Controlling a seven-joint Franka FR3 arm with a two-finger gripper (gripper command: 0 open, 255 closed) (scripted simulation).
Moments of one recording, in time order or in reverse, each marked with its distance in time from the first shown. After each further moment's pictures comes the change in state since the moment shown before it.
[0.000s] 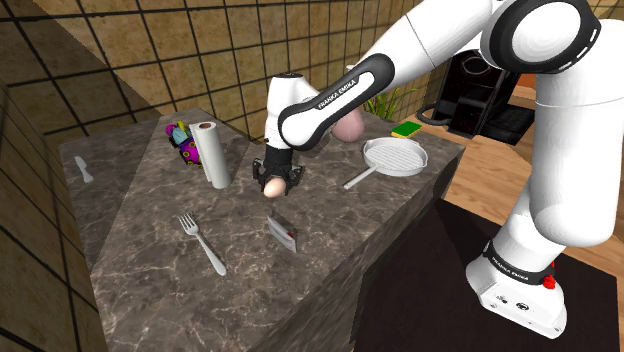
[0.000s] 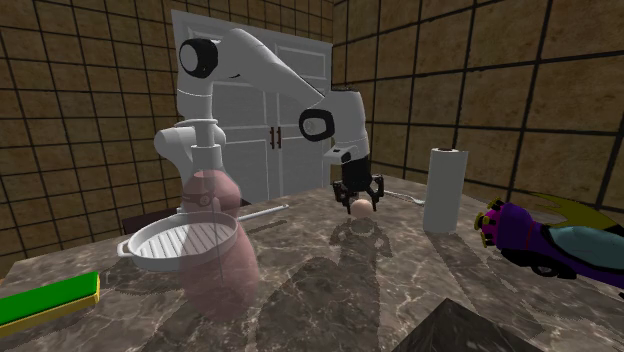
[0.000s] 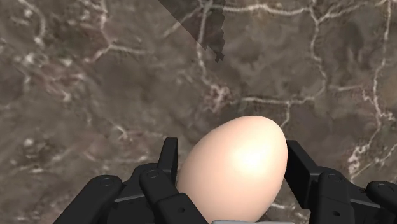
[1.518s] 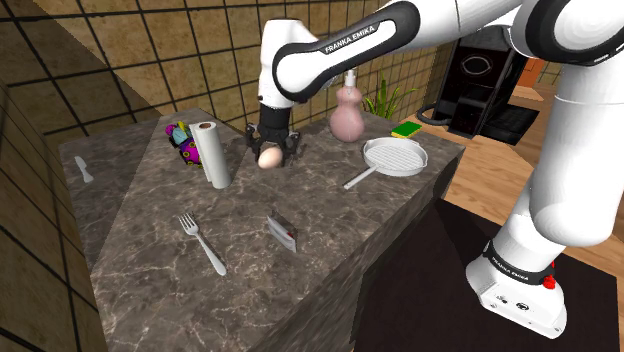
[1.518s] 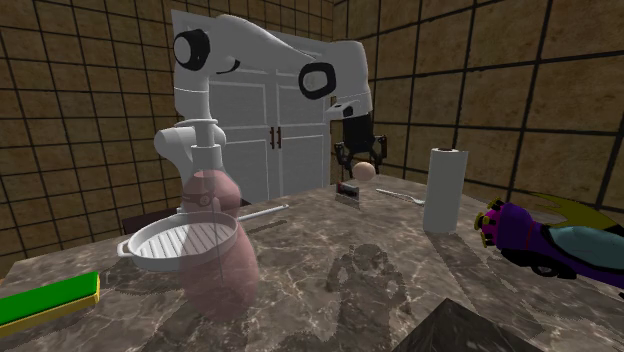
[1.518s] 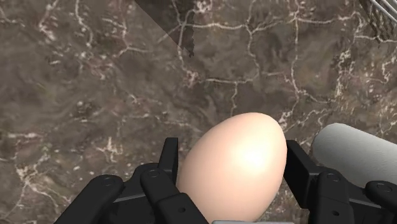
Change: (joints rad) arm -0.014 -0.128 0.013 0.122 0.028 -0.245 0.008
